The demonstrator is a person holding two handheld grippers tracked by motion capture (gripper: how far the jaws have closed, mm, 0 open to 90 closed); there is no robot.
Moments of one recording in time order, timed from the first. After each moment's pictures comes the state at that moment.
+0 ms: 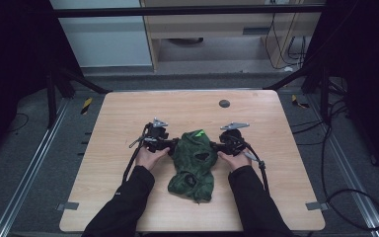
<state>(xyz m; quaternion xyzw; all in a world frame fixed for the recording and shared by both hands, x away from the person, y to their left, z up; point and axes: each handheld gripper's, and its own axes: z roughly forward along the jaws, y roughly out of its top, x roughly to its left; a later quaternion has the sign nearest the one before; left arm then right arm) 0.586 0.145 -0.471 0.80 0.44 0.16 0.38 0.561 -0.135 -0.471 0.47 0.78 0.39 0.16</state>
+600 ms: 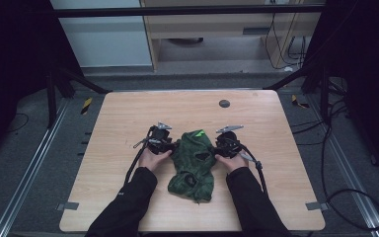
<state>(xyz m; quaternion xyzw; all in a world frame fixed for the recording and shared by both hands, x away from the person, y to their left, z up) 0.591 0.138 -0.488 0.82 0.44 0.13 0.35 0.565 -0.126 -0.486 0.47 0.80 0.36 0.14</state>
